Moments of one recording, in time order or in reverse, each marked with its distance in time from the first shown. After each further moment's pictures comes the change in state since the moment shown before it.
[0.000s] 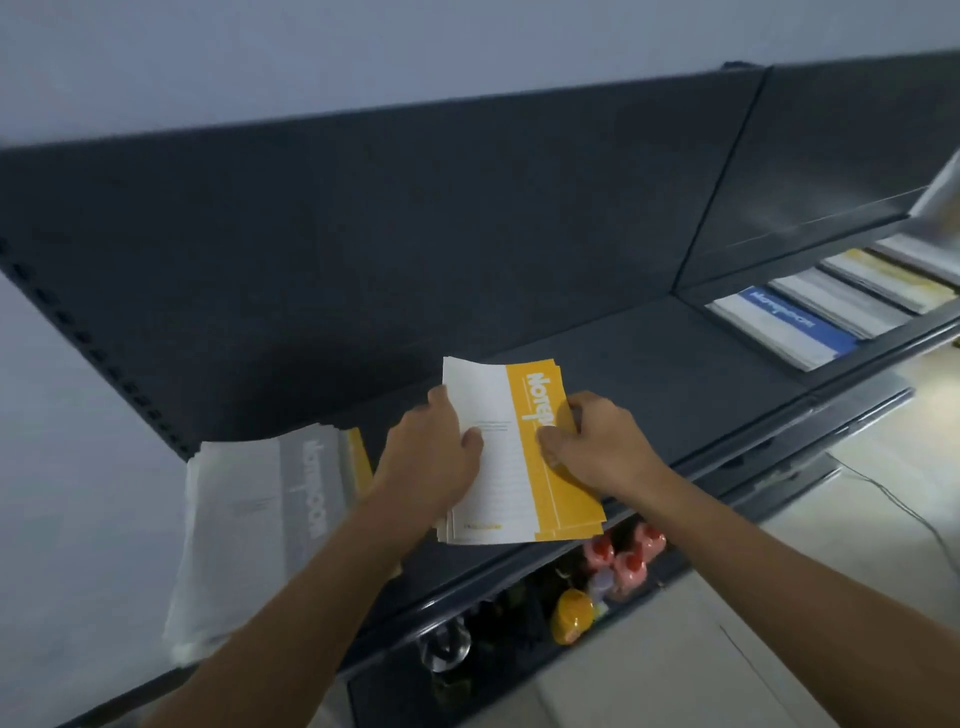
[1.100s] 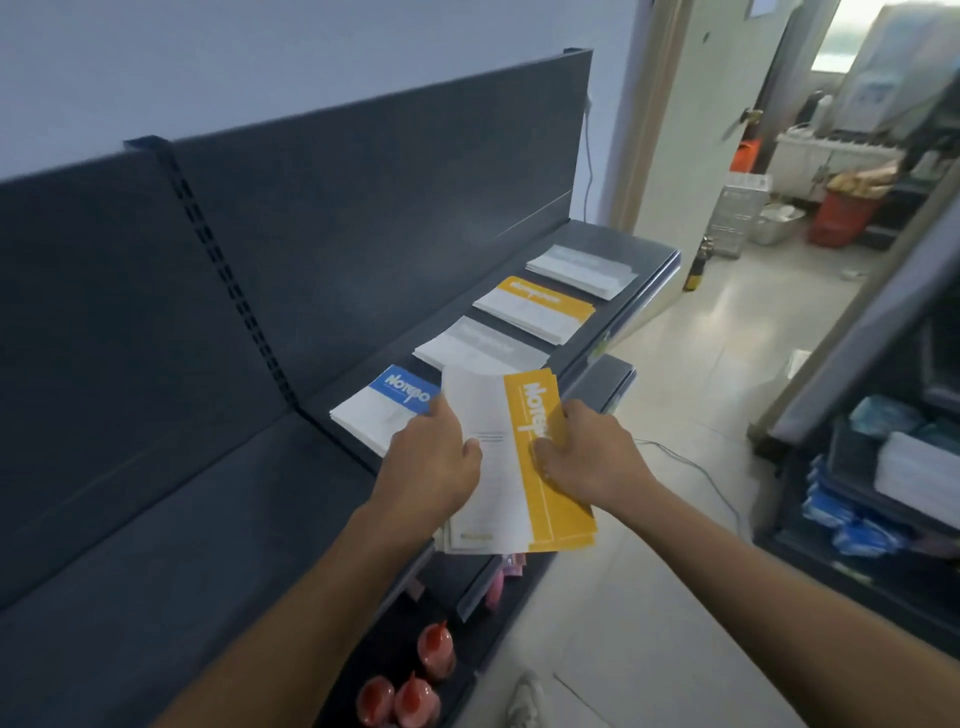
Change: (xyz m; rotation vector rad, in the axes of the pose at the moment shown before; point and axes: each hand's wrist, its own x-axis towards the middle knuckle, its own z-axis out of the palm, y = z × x) left_hand 0.161 0.515 0.288 0.096 -0.259 0.378; right_hand 0.130 0.397 -0.386 -0.164 0.344 0.306
